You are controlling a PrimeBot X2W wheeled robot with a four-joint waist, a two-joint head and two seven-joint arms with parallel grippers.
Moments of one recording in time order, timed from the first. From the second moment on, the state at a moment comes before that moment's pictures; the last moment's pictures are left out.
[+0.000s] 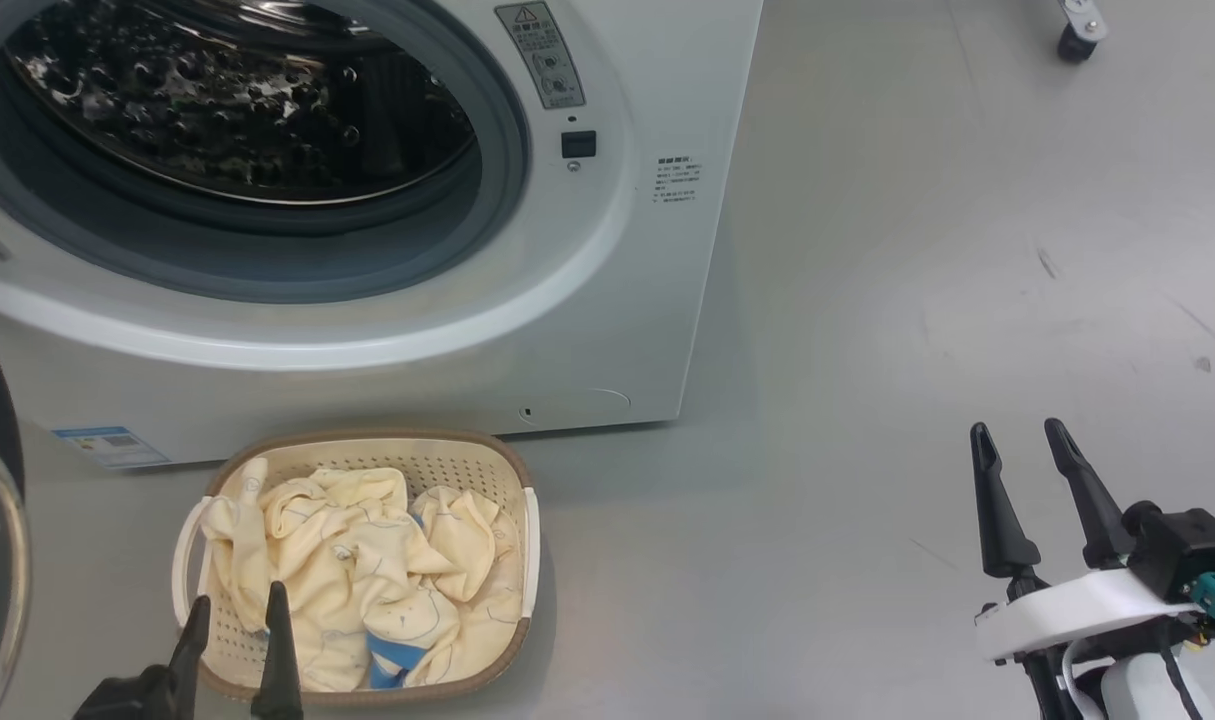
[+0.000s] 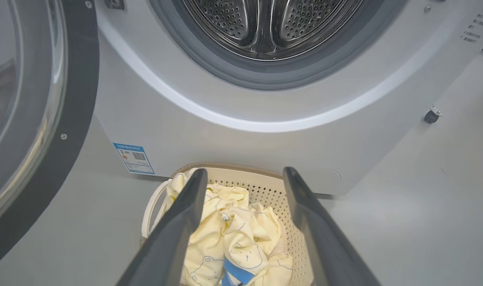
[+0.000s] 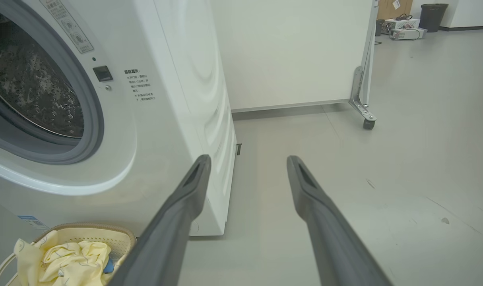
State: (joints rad) left arm 0.06 0.04 -0.07 0.19 -0.24 -0.09 -0.22; right arm 0.03 -0.10 0.05 0.12 0.28 0.12 -0.26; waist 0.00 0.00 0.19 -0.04
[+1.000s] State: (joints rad) left arm -0.31 0.09 0.02 0.43 -0.32 -0.06 0.08; right arm -0.19 -0.10 0.10 0.10 0.29 0.12 -0.26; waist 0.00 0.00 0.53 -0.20
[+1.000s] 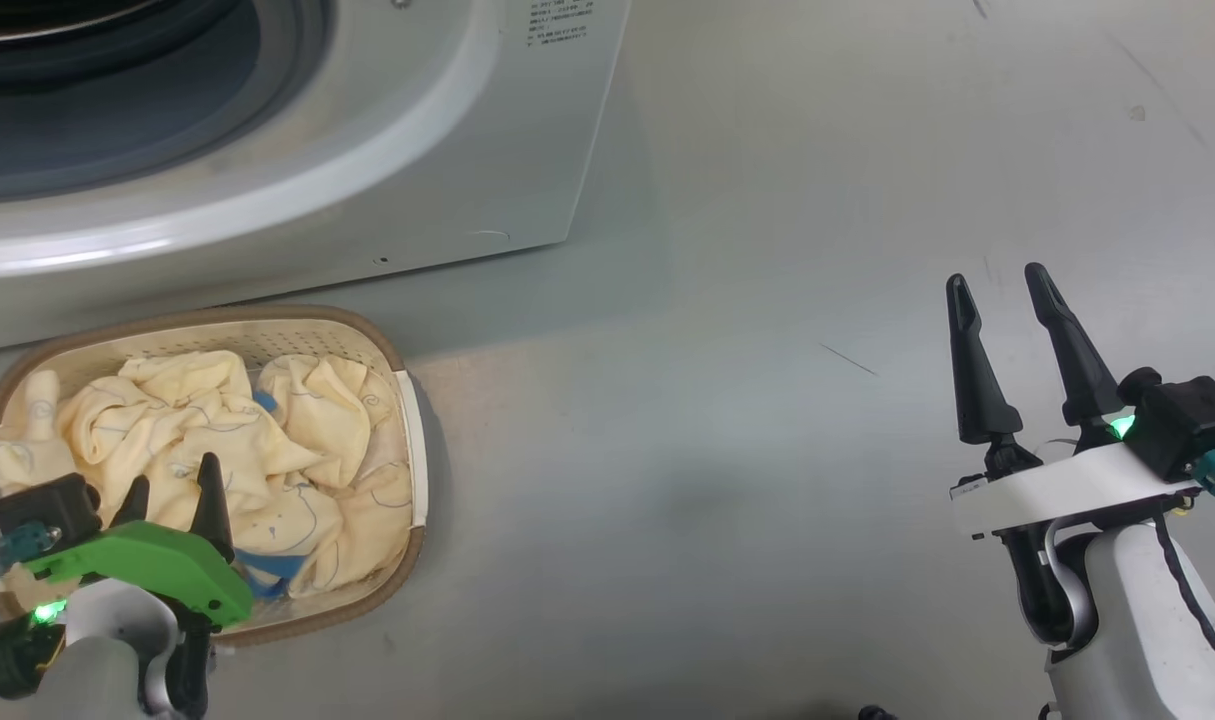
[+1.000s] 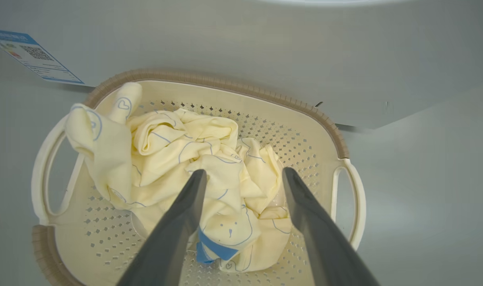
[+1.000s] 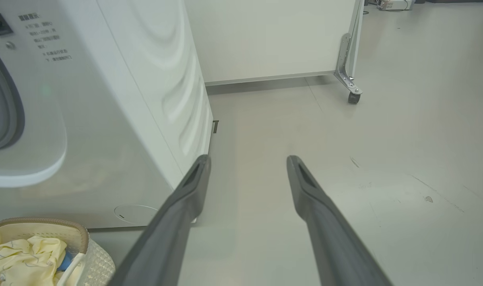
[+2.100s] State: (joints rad) left arm -0.68 0.11 0.13 0.74 -0.42 0.04 0.25; right arm -0.30 -0.17 0.07 0.04 0.29 0.12 -0.26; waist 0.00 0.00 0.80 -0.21
